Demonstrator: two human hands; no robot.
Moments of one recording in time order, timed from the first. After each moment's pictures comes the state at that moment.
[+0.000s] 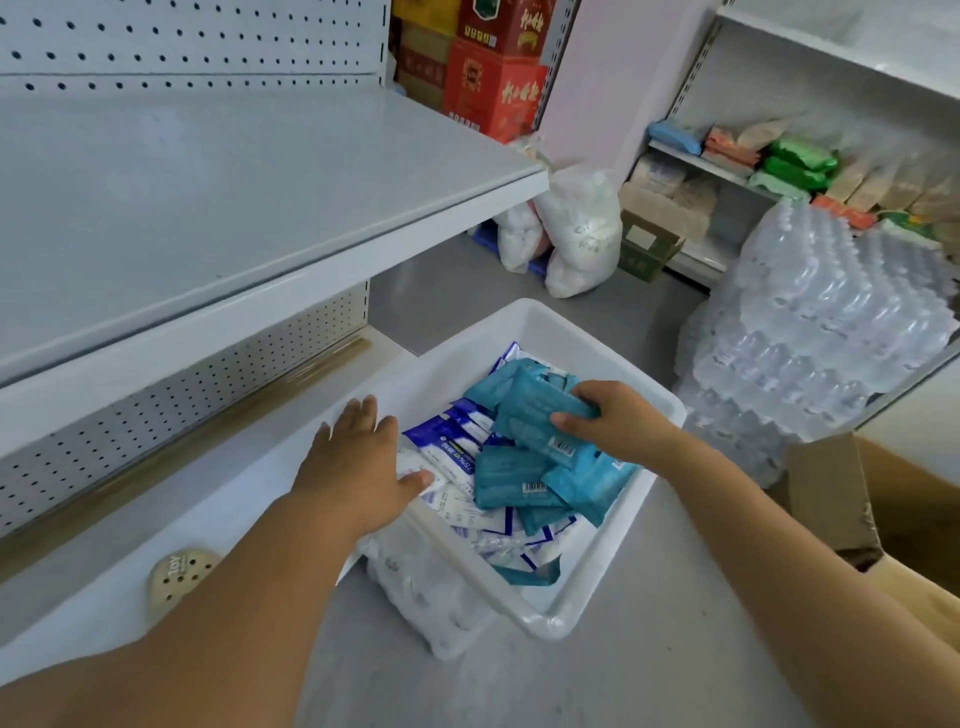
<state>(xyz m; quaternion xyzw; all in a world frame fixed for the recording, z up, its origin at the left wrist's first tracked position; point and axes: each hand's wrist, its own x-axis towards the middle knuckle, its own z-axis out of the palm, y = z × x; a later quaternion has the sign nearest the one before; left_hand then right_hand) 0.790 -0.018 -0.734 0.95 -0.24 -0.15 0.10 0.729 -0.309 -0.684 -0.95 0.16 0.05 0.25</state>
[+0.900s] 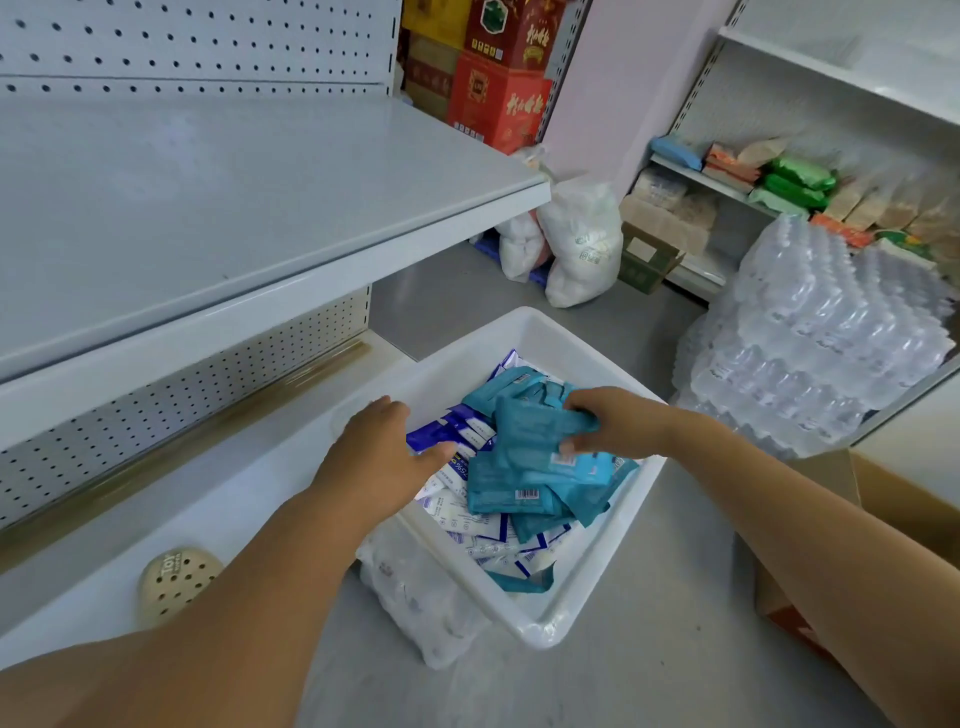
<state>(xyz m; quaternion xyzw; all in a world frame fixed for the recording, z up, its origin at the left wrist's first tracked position) 0.777 -0.030 -0.713 0.91 -0.17 -0.14 0.35 0.745 -0.329 -0.666 -0.97 0.05 0.20 0.11</state>
